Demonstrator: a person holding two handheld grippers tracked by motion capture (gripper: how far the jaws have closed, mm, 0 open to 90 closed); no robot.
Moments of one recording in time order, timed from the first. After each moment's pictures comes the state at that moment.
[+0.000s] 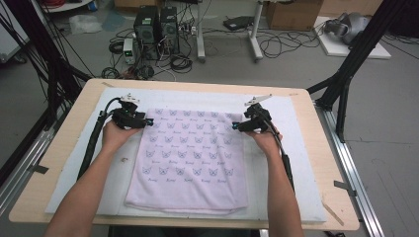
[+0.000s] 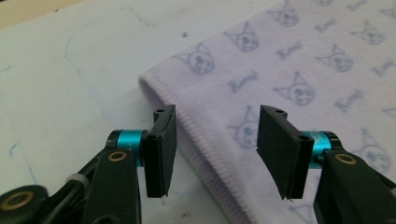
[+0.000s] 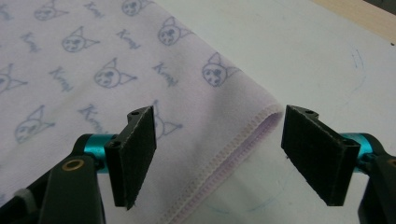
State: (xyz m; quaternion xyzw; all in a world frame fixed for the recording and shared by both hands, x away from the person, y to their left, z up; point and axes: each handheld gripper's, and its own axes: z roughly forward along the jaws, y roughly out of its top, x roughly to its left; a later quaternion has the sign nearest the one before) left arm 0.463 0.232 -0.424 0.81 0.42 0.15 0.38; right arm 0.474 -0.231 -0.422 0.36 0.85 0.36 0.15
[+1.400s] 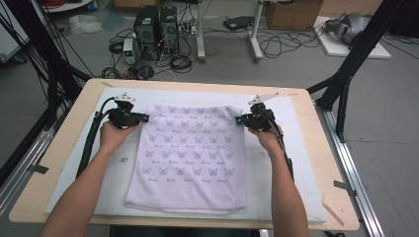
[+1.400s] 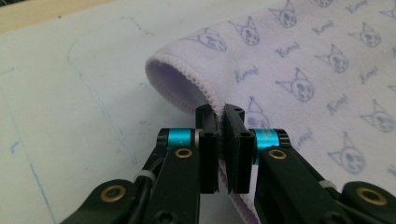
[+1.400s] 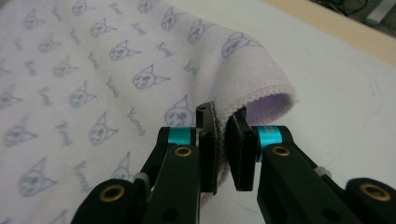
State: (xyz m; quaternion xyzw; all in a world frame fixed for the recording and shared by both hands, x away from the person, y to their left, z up) left arm 0.449 0.239 -0.405 0.81 0.39 0.15 0.42; right arm 0.456 -0.238 -0.396 0.33 0.84 0.42 0.12
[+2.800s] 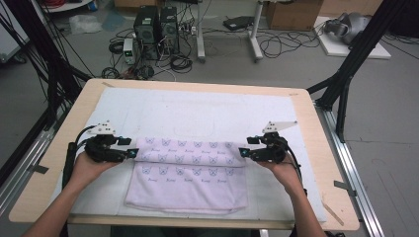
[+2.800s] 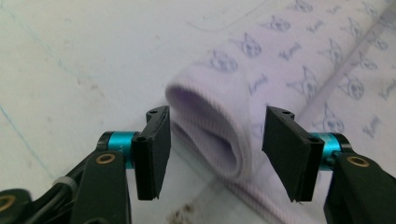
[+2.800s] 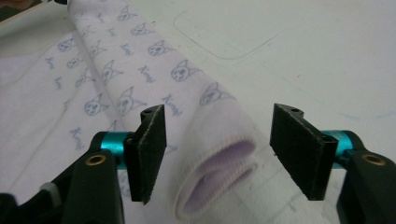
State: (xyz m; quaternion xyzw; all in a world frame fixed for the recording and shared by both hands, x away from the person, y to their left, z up) left arm 0.351 0.259 -0.407 0.83 0.34 0.11 0.44; right arm 0.361 -0.258 -0.403 0.32 0.83 0.46 0.06
